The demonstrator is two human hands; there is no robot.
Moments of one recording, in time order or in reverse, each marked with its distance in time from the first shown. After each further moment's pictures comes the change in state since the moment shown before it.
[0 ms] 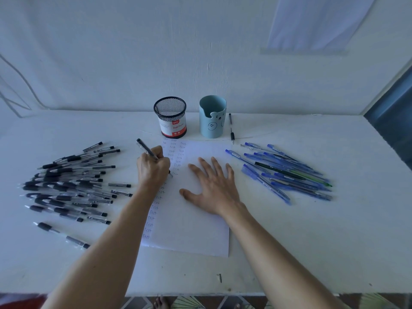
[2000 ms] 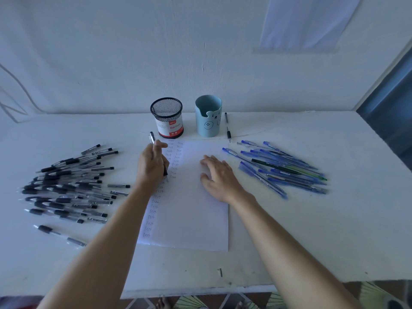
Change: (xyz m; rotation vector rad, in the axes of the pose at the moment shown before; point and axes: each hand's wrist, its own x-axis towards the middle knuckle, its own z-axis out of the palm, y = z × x) left_hand 0.003 0.005 0.000 -0.220 -0.089 -0.036; right_hand 0.004 0.018 -0.015 0.418 0.059 0.007
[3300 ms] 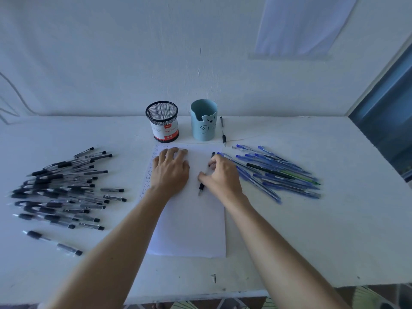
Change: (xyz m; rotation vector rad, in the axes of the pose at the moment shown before) left_hand -0.004 -0.009 0.046 0.876 -0.163 0.333; right_hand 0.009 -0.002 -0.009 0.050 0.307 0.233
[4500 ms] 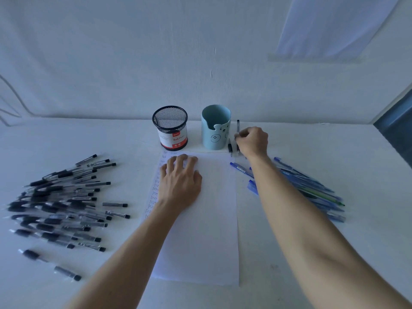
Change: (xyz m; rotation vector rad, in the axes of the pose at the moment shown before) left_hand 0.010 0.000 0.005 0.062 0.018 0.013; right_hand 0.152 0.023 -0.027 0.104 0.154 0.169
